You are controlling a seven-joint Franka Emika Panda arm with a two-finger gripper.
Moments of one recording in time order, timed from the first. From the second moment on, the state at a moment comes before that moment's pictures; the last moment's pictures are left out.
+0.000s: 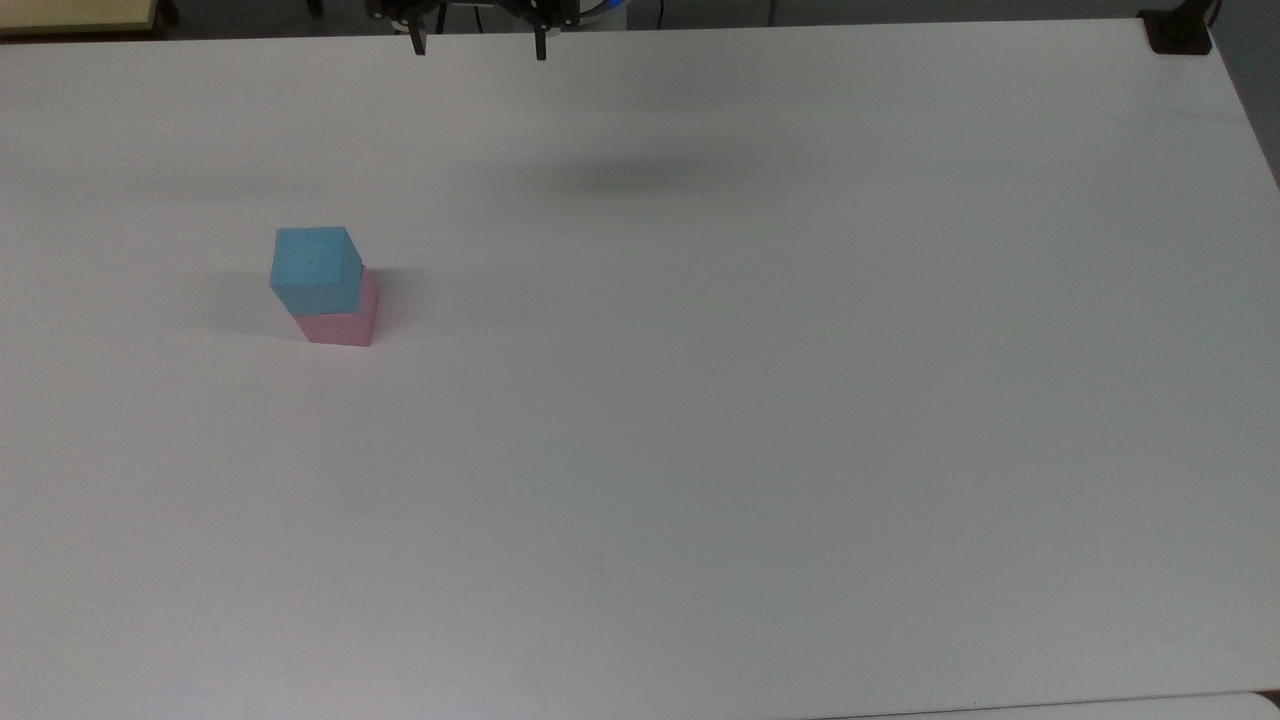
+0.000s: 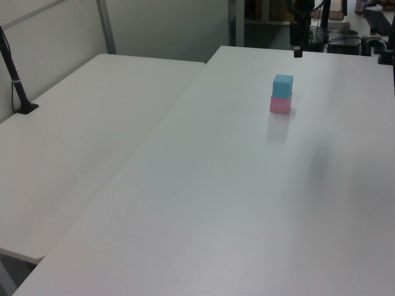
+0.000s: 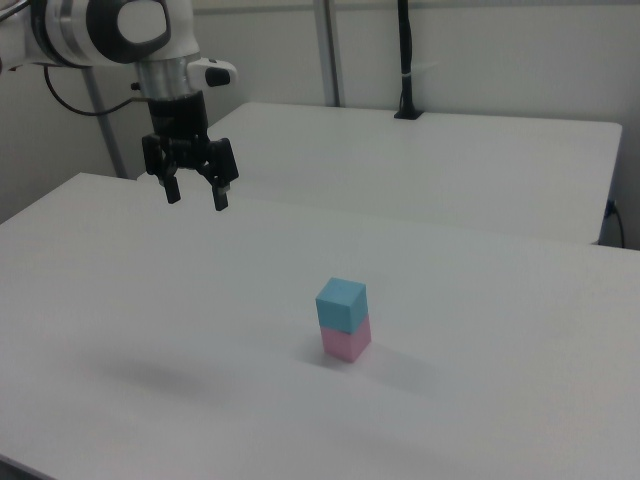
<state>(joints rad) 0.07 0.05 -0.07 -1.58 -0.06 1.51 -0.02</state>
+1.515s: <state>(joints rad) 0.04 0.38 -0.34 -1.61 -0.05 1.96 -0.29</state>
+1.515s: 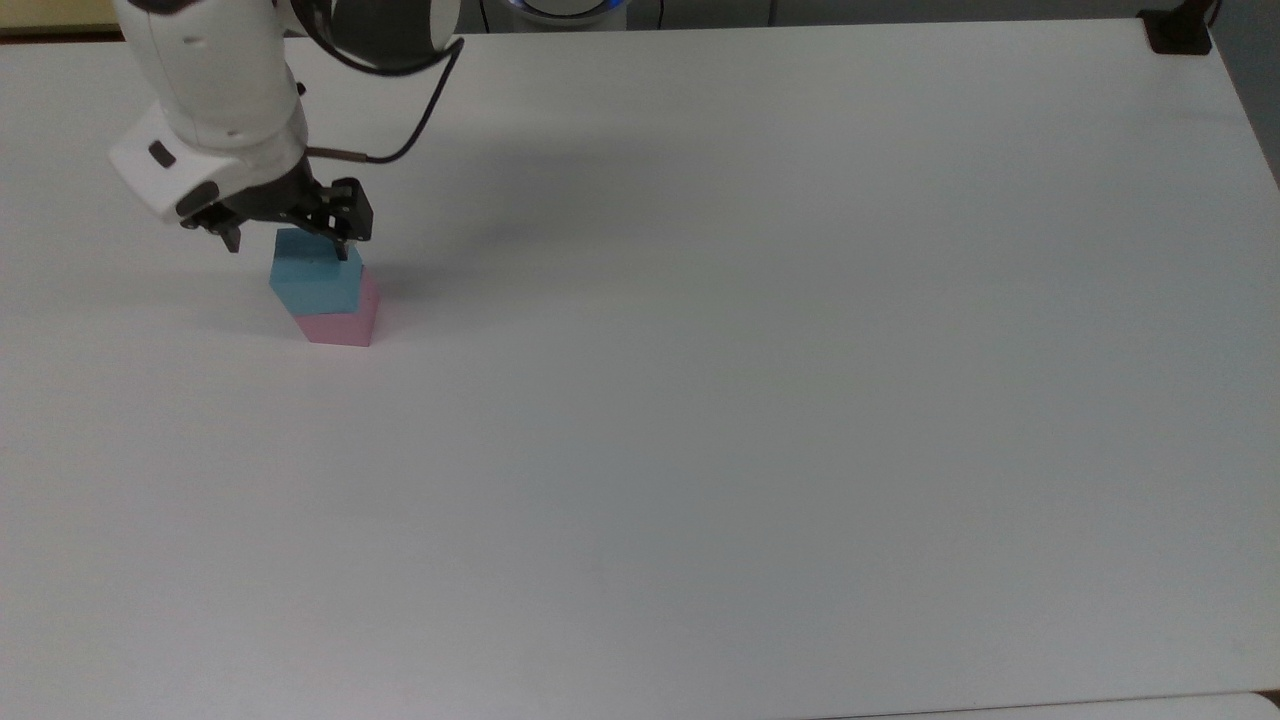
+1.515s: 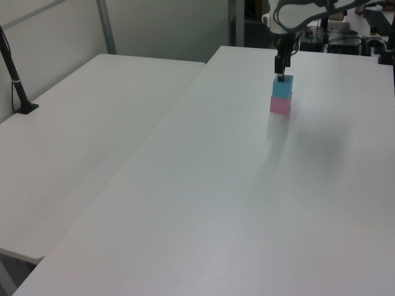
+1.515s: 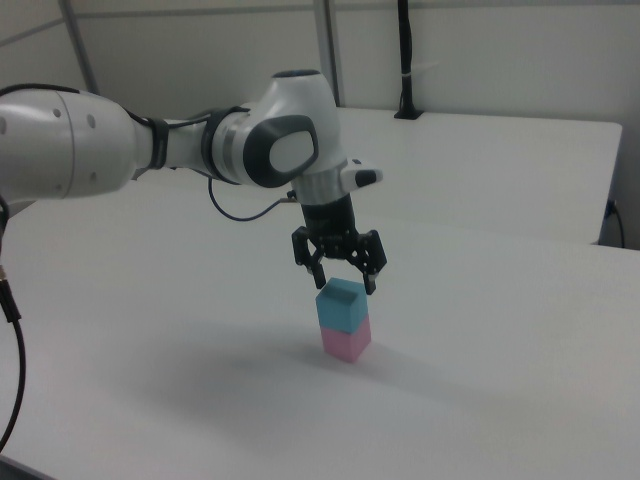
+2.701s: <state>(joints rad) 0.06 0.41 -0.34 -1.50 0.09 2.00 -0.37</state>
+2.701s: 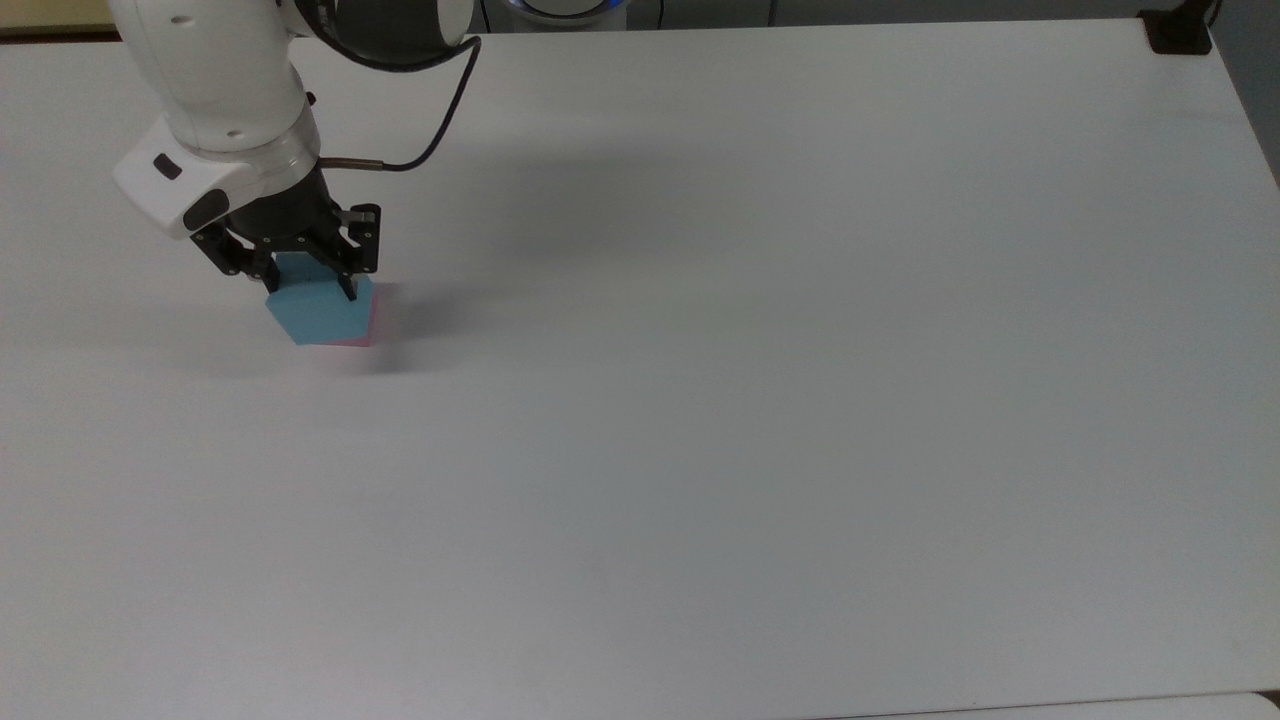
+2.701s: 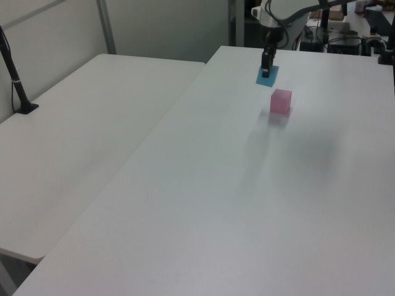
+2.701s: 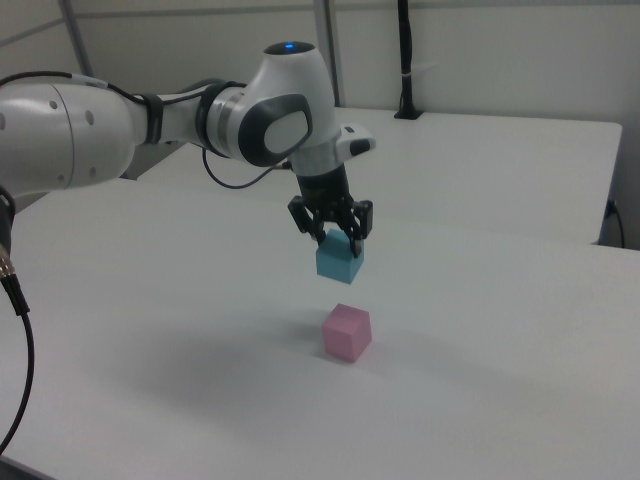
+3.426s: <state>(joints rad) 0.24 0.72 -0.32 -1.34 0.11 2.28 -0.14</state>
